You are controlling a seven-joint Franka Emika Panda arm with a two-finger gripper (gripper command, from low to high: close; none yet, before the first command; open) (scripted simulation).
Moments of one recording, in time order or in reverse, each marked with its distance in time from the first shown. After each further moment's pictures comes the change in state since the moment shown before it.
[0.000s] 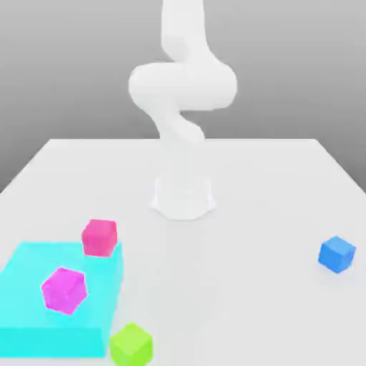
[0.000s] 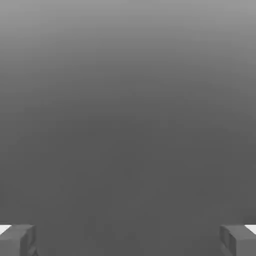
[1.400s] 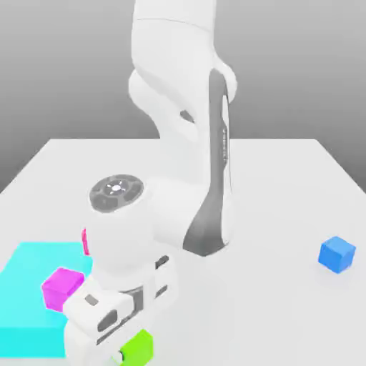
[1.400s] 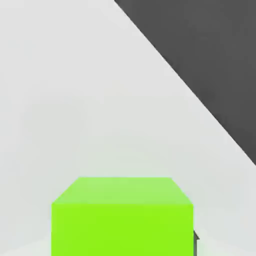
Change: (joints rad) arm 0.072 1.142 -0.188 -0.095 0.299 0.481 -1.183
